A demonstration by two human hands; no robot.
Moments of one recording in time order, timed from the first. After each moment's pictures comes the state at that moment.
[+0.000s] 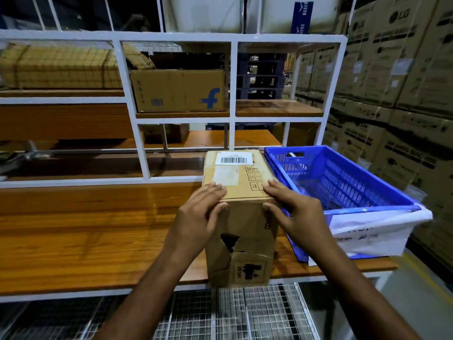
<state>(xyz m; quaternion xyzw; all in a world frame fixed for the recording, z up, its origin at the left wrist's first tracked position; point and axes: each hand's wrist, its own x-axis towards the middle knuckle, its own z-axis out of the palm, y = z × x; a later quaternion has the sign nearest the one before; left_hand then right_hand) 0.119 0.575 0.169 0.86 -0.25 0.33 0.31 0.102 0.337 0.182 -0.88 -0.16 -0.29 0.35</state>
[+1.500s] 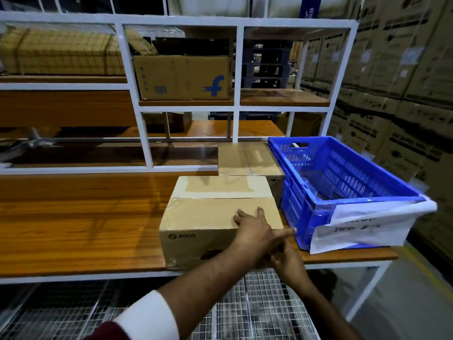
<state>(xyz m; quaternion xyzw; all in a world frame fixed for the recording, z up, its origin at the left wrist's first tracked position) 0.122 0.463 0.132 0.94 -0.30 -0.01 -0.15 0.117 0.330 -0.007 -0.88 0.00 -0.07 0.48</state>
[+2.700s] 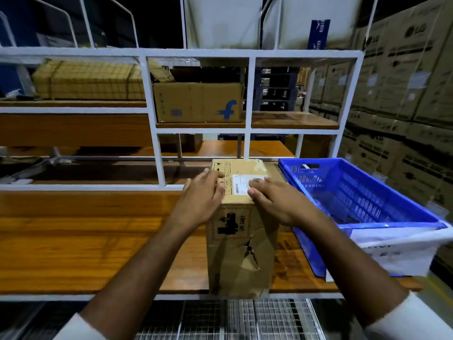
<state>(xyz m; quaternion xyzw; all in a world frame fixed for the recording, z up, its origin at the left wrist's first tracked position) 0.168 0.605 0.211 0.93 -0.12 0.19 0.28 0.152 0.395 0.236 -0.98 -0.17 -0.07 0.11</state>
